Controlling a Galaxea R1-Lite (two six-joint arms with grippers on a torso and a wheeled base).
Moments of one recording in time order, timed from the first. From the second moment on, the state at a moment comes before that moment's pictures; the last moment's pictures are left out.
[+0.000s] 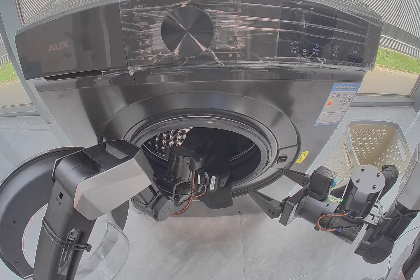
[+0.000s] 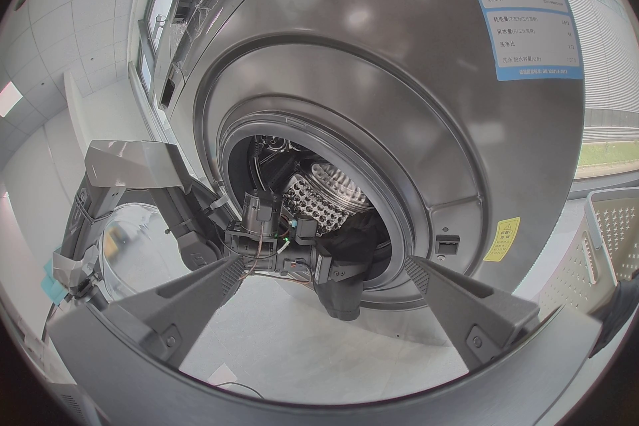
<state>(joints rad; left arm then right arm) -0.55 2.53 -1.20 -0.96 0.01 -0.05 0.72 1.91 -0.23 -1.55 -0.07 0.17</state>
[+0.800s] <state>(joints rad) -0.50 2.58 -1.51 -1.02 0.12 -0.09 0.72 1.91 -0.23 -1.55 -0.07 0.17</state>
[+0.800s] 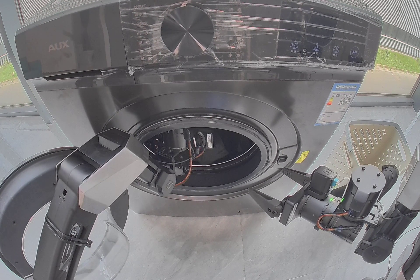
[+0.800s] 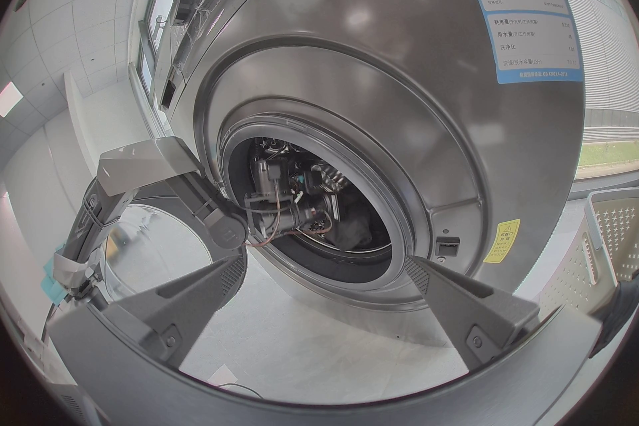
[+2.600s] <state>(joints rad) -0.74 2.22 -0.68 -1.30 0.11 -0.05 0.69 1.89 -0.20 -1.55 -0.07 0.17</state>
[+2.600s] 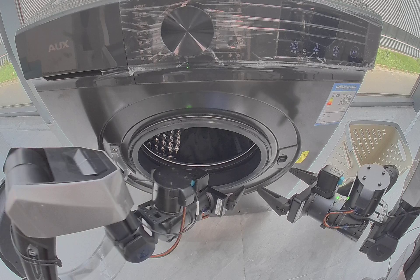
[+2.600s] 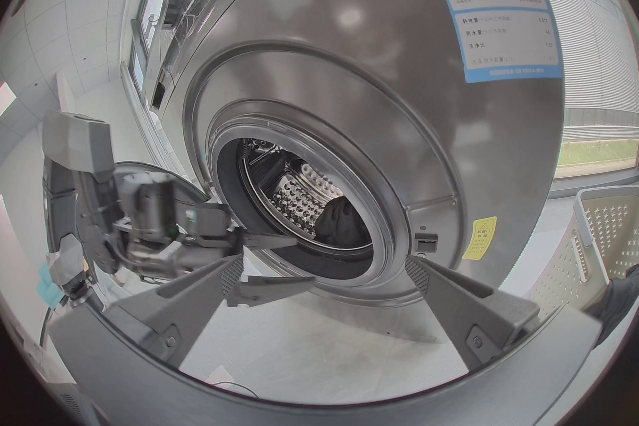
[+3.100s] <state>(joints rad) -0.76 1.80 -0.28 -1.43 0.17 -0.13 0.59 1.77 -0.09 -1.55 -0.08 0.17</state>
